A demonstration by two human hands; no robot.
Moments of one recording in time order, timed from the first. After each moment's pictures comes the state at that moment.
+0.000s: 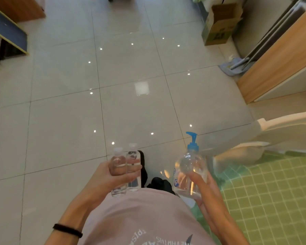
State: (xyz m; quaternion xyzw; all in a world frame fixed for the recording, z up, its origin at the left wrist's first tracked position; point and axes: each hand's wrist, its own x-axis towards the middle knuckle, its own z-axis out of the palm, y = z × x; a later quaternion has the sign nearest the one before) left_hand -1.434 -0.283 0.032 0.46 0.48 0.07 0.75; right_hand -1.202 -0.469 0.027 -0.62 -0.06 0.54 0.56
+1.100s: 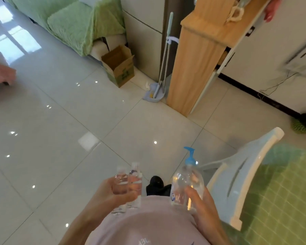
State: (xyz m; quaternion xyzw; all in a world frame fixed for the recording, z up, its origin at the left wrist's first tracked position) left_hand -0.953 0.010 0.036 0.63 0.24 -0.21 0.71; right_hand -0.895 -0.267 0.016 -0.65 0.14 0.30 0.69
